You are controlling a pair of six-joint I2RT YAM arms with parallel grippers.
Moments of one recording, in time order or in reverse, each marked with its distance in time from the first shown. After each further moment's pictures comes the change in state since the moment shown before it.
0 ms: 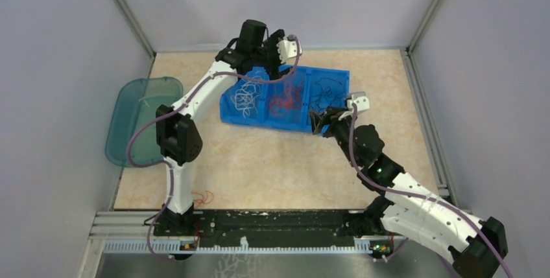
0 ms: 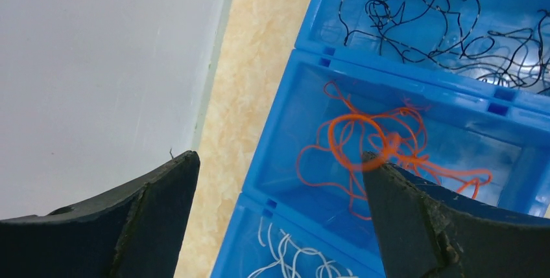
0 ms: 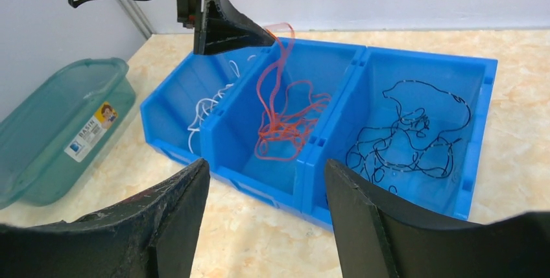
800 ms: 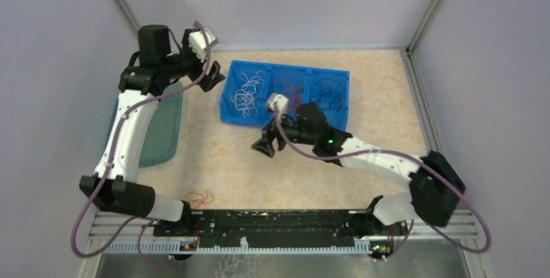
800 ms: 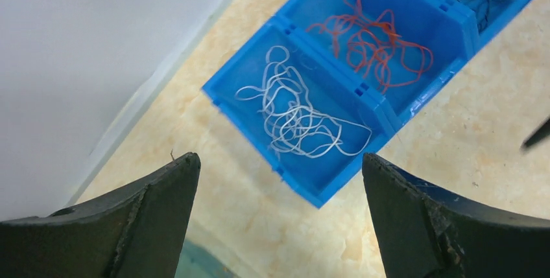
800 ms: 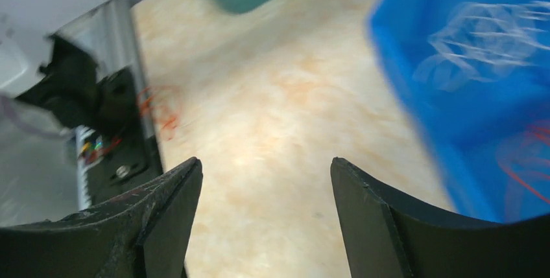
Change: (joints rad) left arm 0.348 -0.541 -0.277 -0.322 0.140 -0.193; right arm 0.076 0.496 0.257 -0.015 -0.688 -0.074
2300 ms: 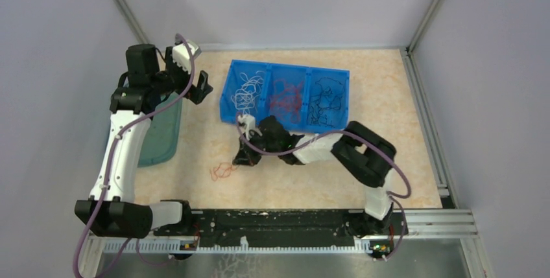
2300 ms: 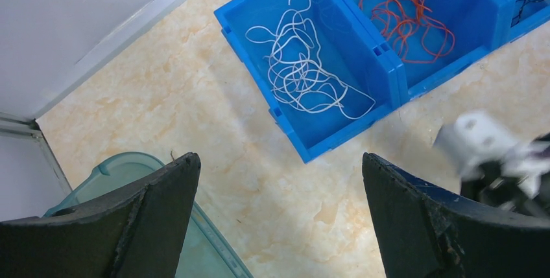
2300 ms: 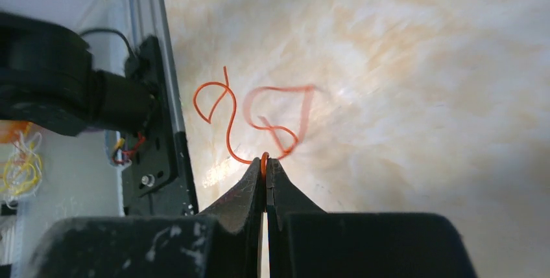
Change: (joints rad) left arm 0.136 -0.251 -0.266 0.068 -0.081 -0.174; right arm 0.198 0.698 0.216 0.256 -0.179 0.246
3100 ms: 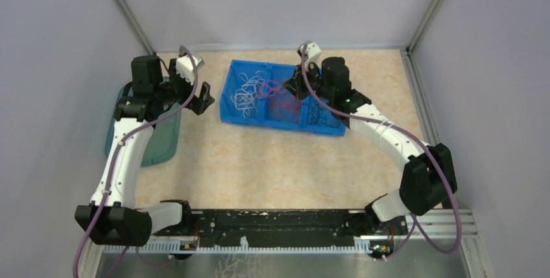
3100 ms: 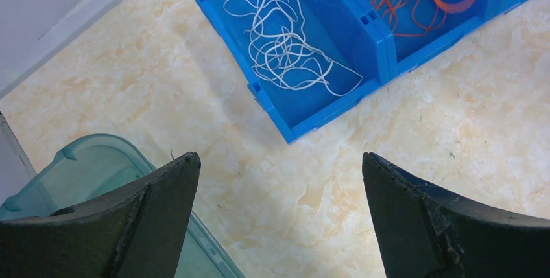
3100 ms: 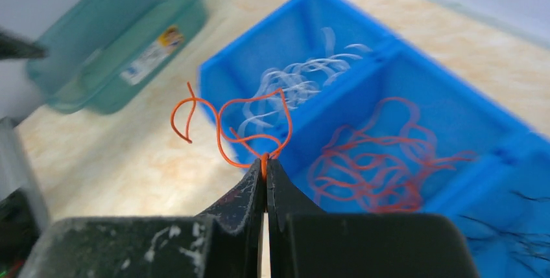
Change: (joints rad) left arm 0.000 -0.049 -0.117 0.011 0.010 0.008; right arm -0.477 -0.504 0.132 -0.417 0.101 -0.263
